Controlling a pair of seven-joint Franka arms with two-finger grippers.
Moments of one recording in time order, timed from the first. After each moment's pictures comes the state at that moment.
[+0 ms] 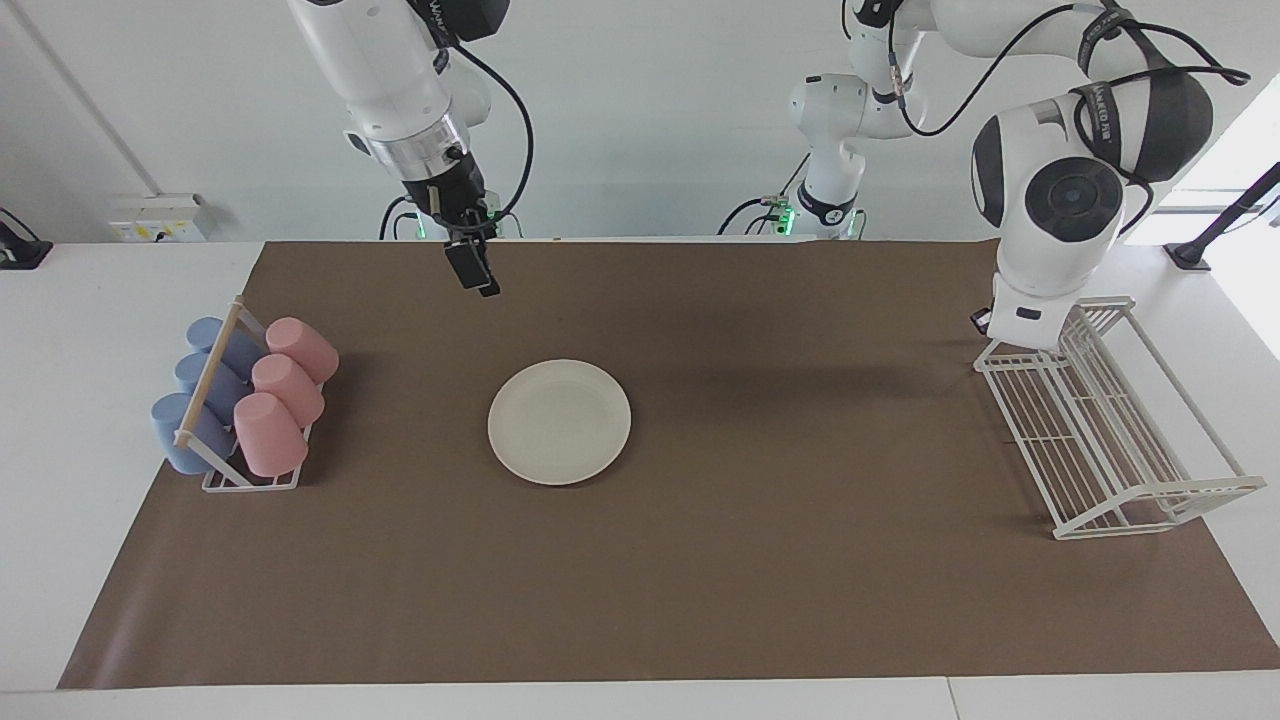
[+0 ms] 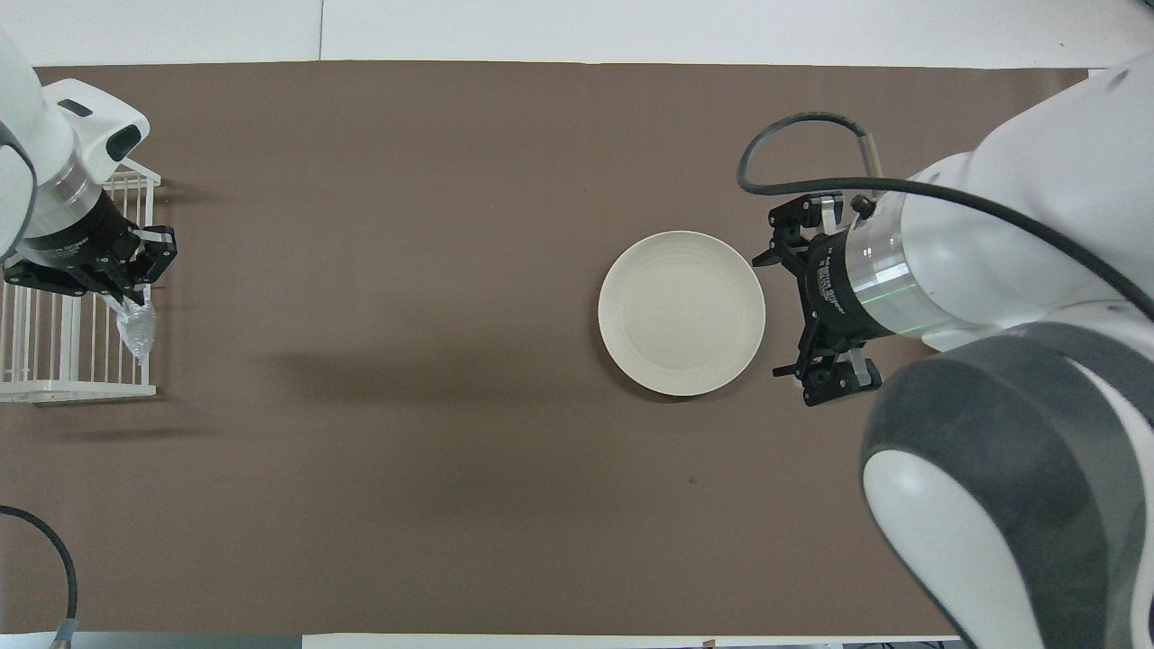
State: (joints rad) left arm -0.19 0.19 0.06 -1.42 0.00 1.36 -0.37; right arm 0.28 0.01 0.09 -1.59 0.18 1.62 1.80
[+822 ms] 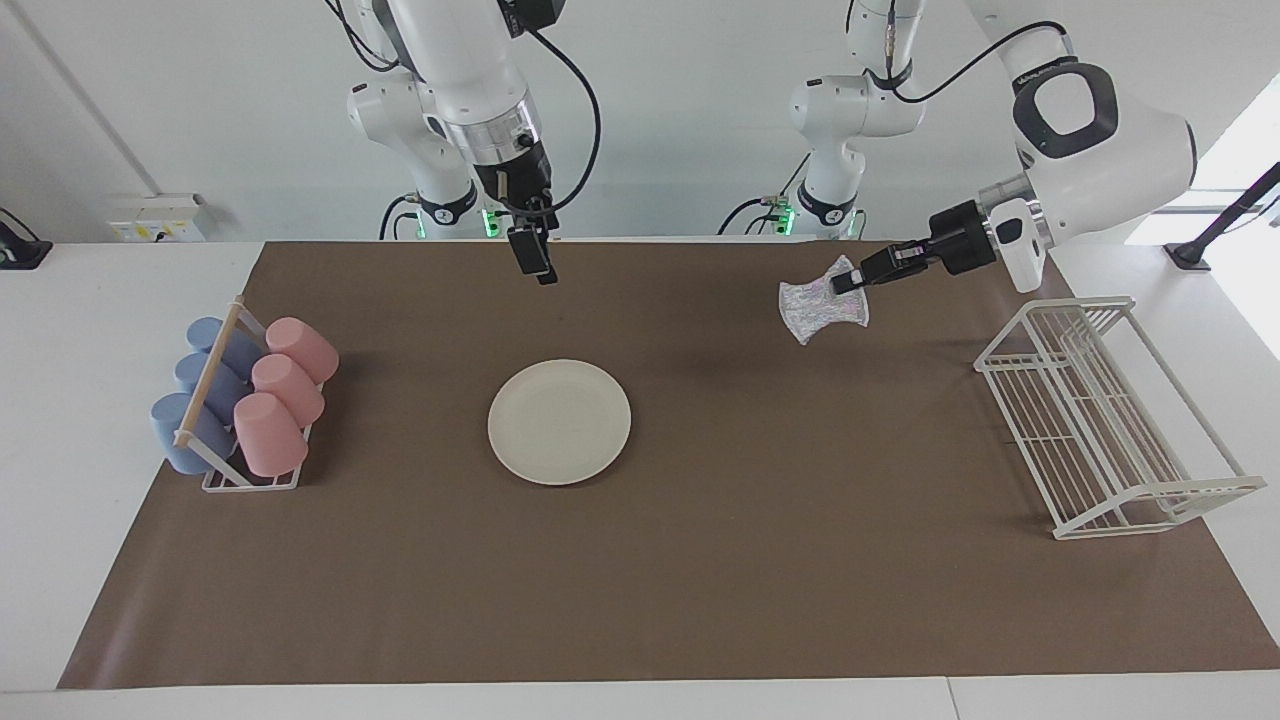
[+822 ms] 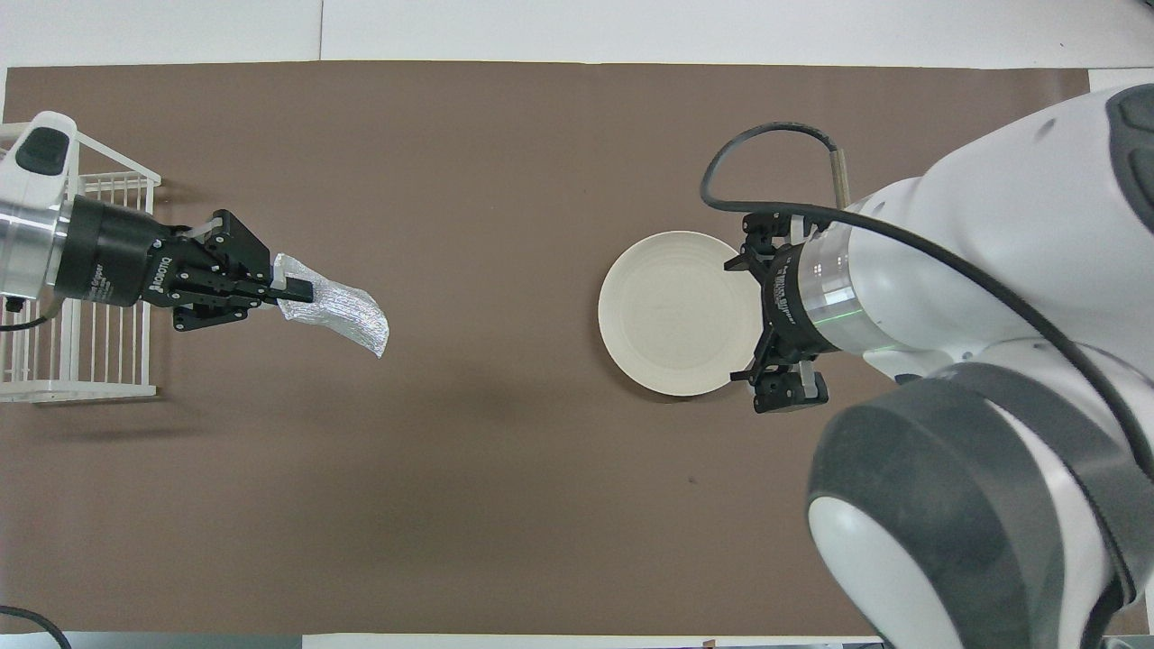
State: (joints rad) left arm -0.09 -0.07 0.05 -1.95 -0.97 1.66 -0.22; right arm 0.35 -0.01 0.09 -1.64 0.18 1.73 1.97
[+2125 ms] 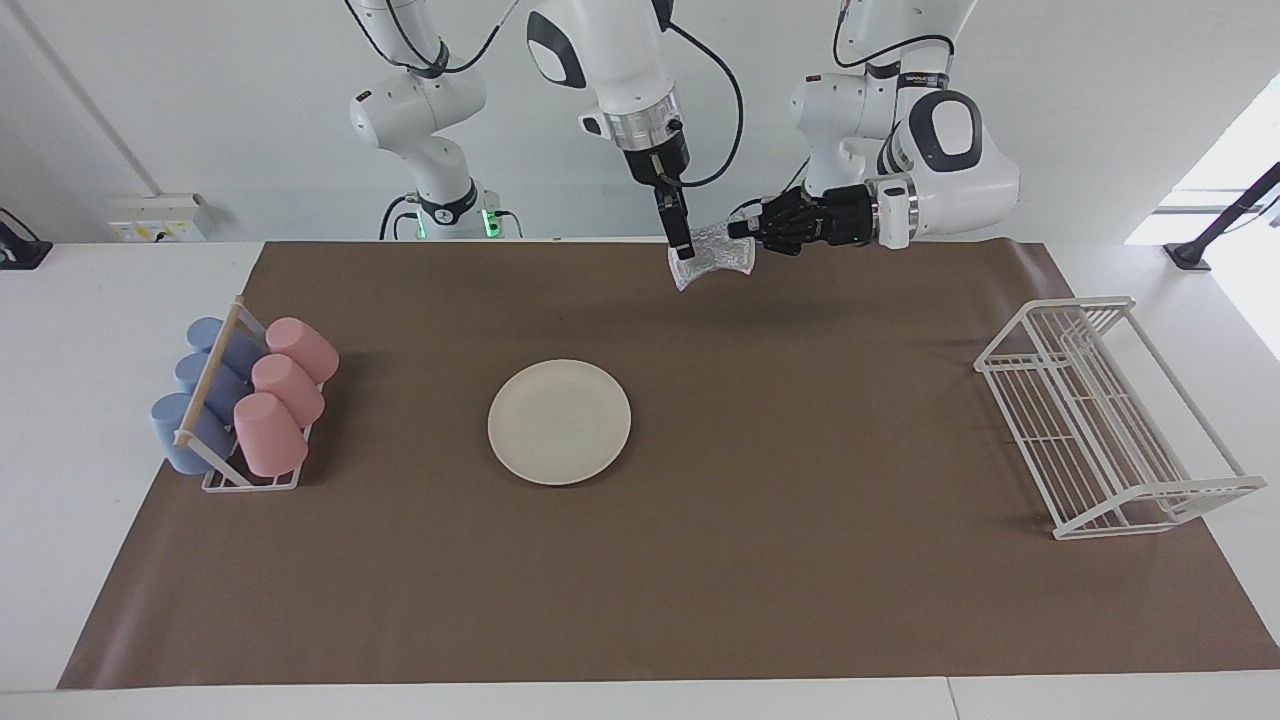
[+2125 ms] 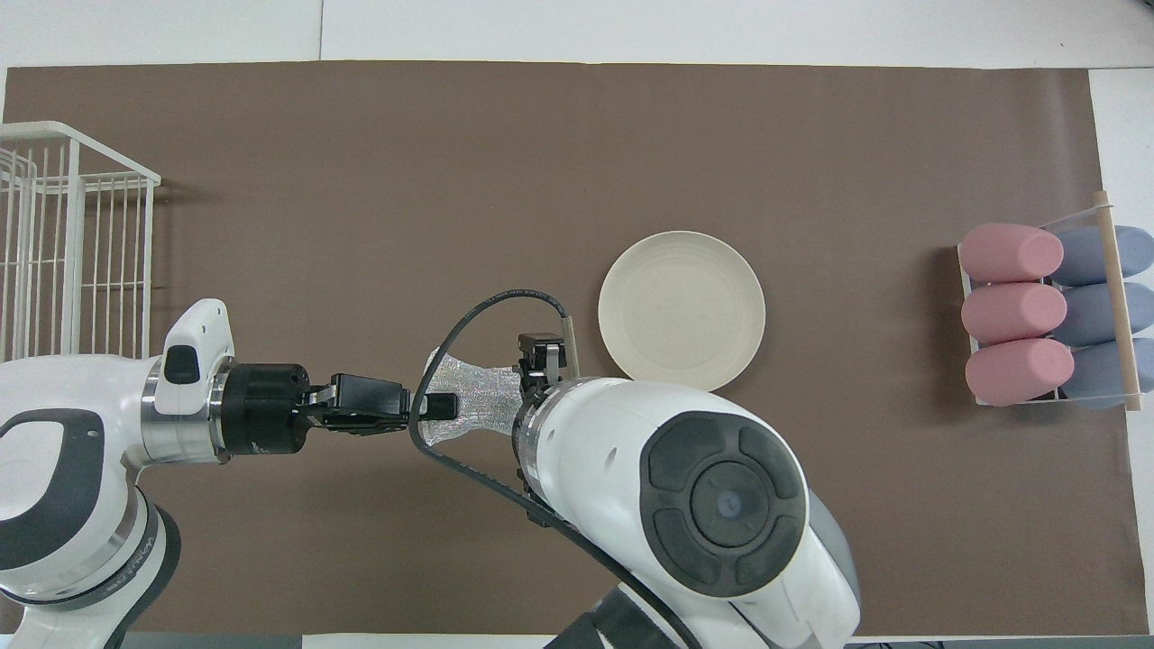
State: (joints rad) left arm -0.23 -0.28 0.04 -2.40 -1.46 1.76 0.33; right arm 0.62 -0.02 0.11 -1.84 0.21 2.08 2.18
